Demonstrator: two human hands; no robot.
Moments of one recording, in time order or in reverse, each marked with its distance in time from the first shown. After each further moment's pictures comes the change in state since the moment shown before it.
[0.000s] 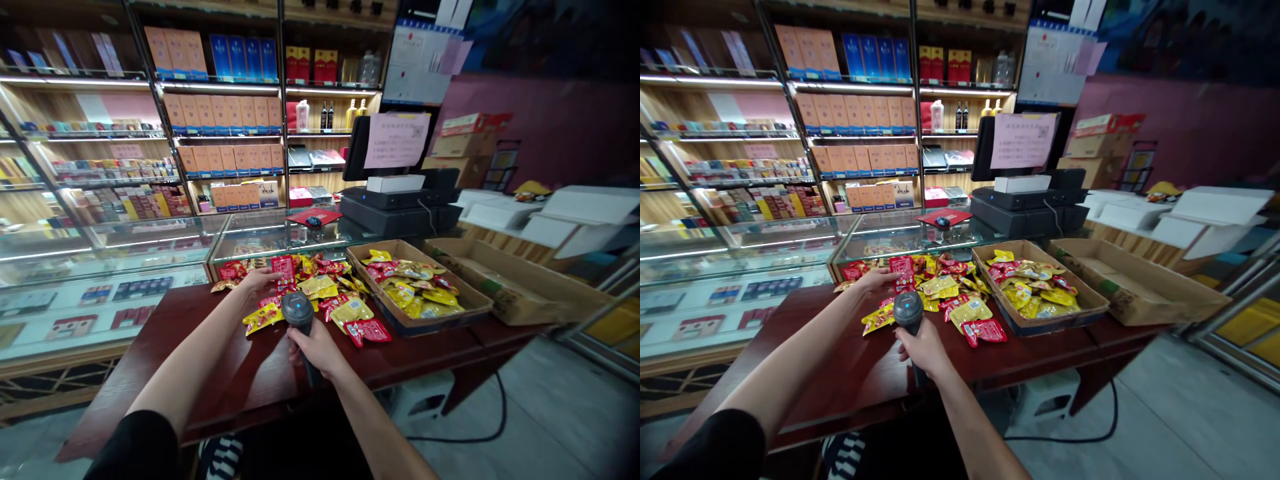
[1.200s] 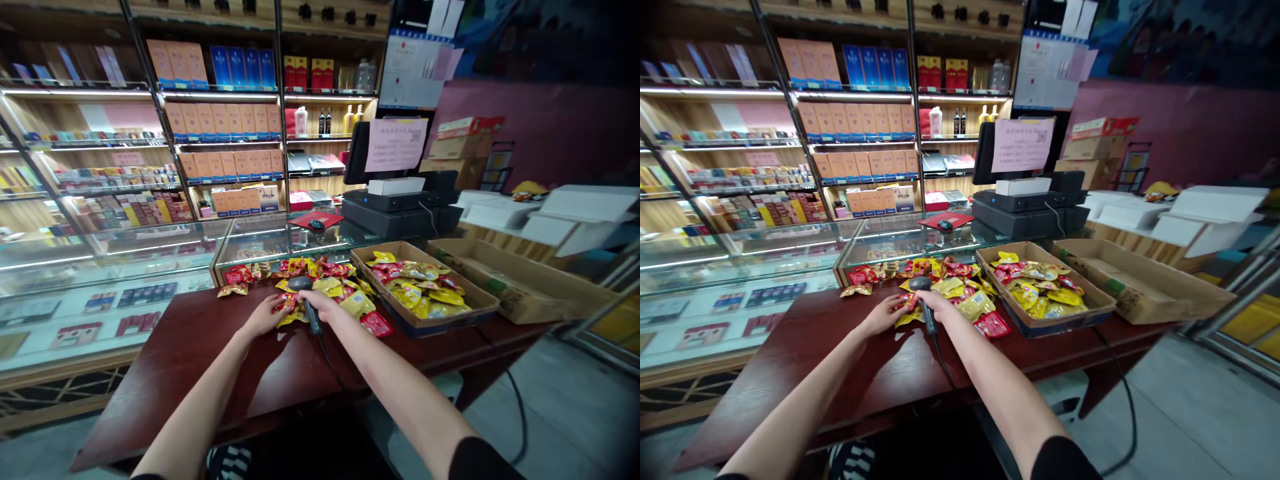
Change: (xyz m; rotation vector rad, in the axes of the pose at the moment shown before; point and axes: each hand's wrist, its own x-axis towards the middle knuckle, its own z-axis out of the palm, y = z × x) left_hand -0.029 -0.080 -0.025 1.076 0.053 0.463; right_hand 0.116 -0.009 -0.014 0.060 -0.018 0.154
